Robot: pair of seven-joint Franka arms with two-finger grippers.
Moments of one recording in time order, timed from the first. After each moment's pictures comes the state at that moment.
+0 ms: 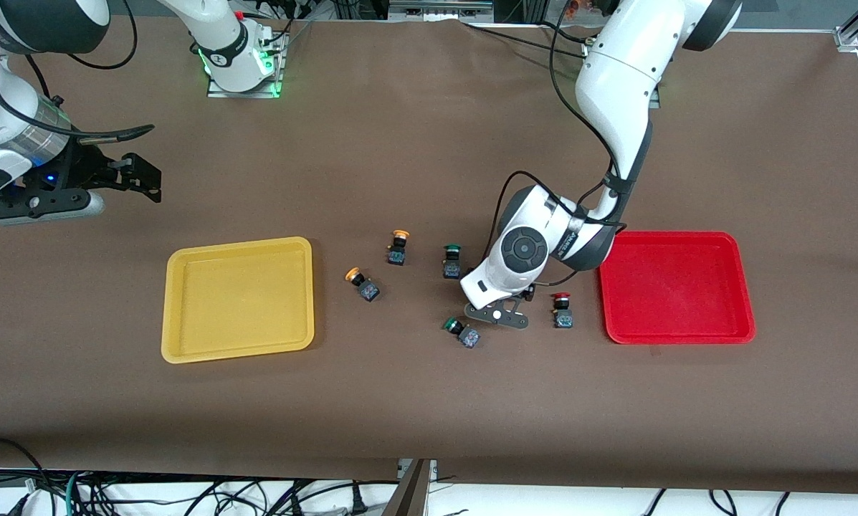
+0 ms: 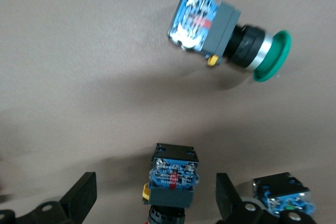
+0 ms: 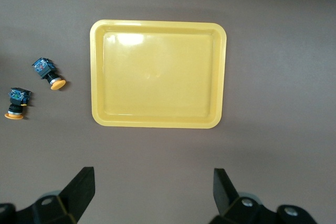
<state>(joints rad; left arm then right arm) -0.53 0.86 0.01 -1.39 -0.08 2.18 -0.27 0.18 0.07 -0.04 -1.63 -0.02 1.69 -0.01</state>
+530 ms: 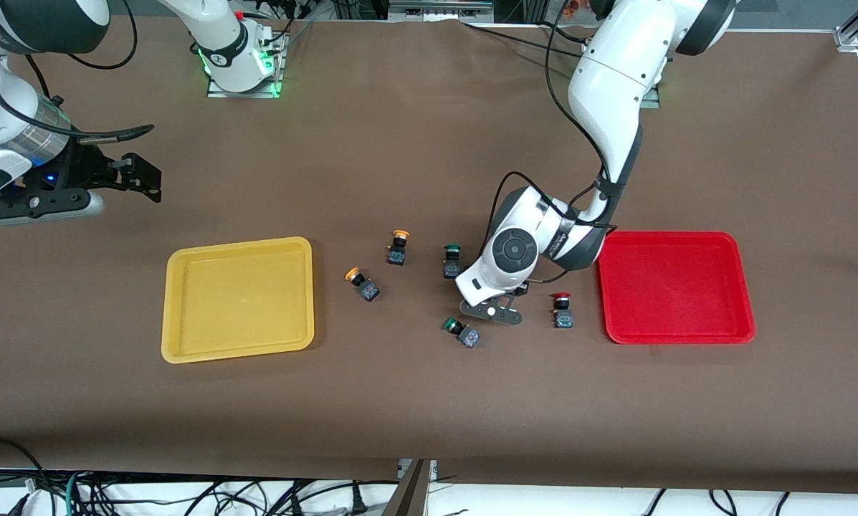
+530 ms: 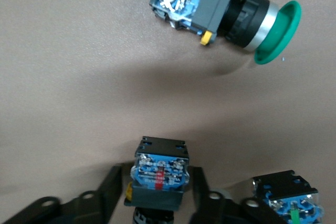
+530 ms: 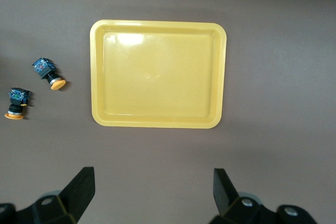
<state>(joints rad) -0.55 0.88 0.00 -1.39 -0.08 2.18 -0.29 0.18 0.07 -0.04 -1.63 -0.02 1.69 -0.01</state>
